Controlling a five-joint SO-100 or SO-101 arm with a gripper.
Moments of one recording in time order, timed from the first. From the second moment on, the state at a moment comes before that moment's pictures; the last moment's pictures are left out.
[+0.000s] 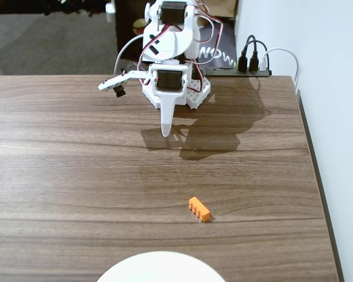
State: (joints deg) arm 6.4 188.6 167.6 72.4 -5.9
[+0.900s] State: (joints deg) arm 6.4 188.6 167.6 72.4 -5.9
